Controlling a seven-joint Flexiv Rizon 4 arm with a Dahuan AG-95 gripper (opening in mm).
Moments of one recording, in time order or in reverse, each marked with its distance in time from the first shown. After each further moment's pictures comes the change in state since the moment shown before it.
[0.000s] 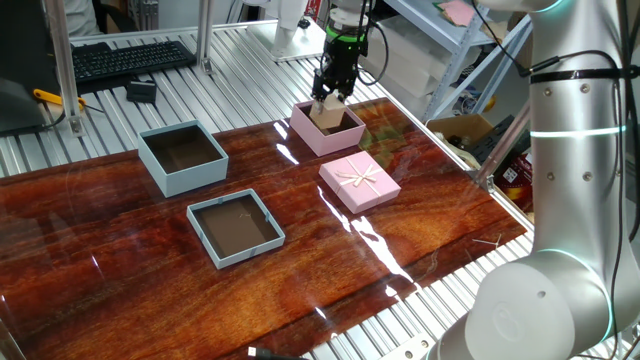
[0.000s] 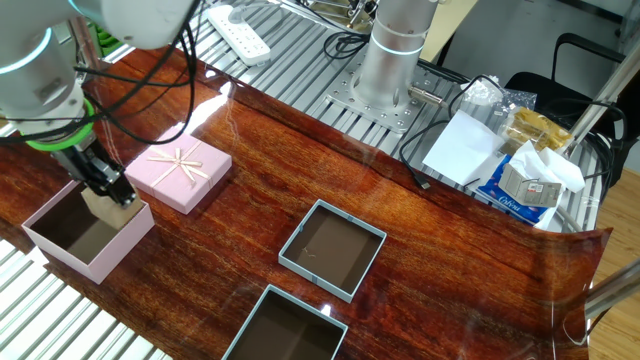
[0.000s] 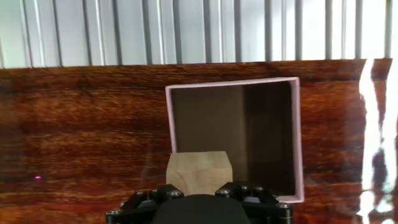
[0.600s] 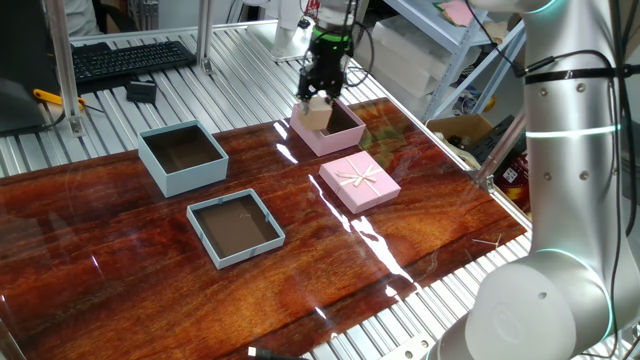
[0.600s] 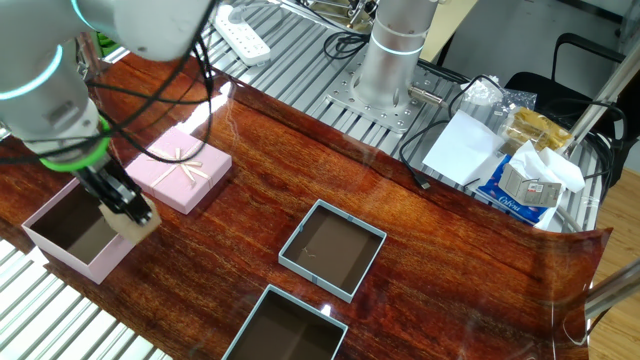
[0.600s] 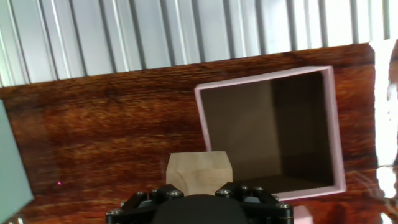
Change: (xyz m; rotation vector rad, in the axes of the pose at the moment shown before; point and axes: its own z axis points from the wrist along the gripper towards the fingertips) arm -0.005 0.047 0.006 -0.010 0.018 0.088
